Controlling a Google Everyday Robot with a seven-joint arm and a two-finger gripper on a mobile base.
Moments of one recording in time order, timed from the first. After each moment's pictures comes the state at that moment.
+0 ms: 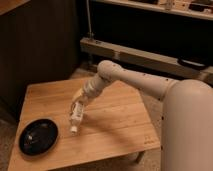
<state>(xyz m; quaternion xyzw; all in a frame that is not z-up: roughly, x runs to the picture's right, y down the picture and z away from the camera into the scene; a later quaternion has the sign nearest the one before) -0.150 0.070 0.779 -0.52 0.01 0.64 0.57</state>
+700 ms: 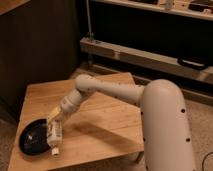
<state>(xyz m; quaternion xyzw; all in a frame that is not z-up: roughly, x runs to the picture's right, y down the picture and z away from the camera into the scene) -0.280 0.174 0.737 -0.67 -0.02 0.48 0.57</state>
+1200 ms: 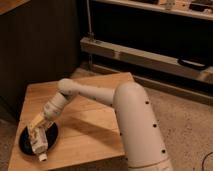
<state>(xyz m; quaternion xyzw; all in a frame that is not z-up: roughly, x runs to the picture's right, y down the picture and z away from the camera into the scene) -0.352 0.197 0.729 -0.73 -0.04 0.39 0.56</state>
